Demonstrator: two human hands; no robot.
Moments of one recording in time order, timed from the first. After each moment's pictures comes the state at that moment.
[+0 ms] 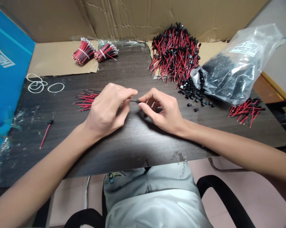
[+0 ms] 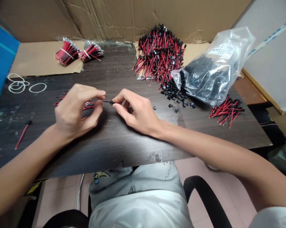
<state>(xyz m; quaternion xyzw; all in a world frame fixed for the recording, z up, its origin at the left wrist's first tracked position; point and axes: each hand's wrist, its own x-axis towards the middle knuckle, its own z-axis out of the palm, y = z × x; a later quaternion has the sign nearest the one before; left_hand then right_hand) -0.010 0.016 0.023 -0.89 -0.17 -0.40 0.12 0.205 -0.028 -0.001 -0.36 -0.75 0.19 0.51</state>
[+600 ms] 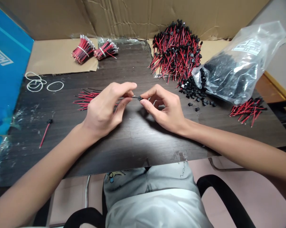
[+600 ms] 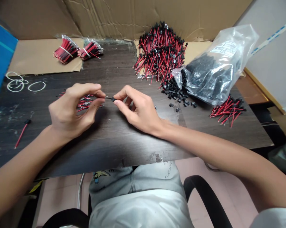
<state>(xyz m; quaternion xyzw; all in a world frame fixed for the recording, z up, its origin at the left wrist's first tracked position) -0.009 0.011 0.027 -0.89 -0.19 -0.42 0.06 0.207 -0.028 -0.002 -0.40 -0.73 0.22 0.51</state>
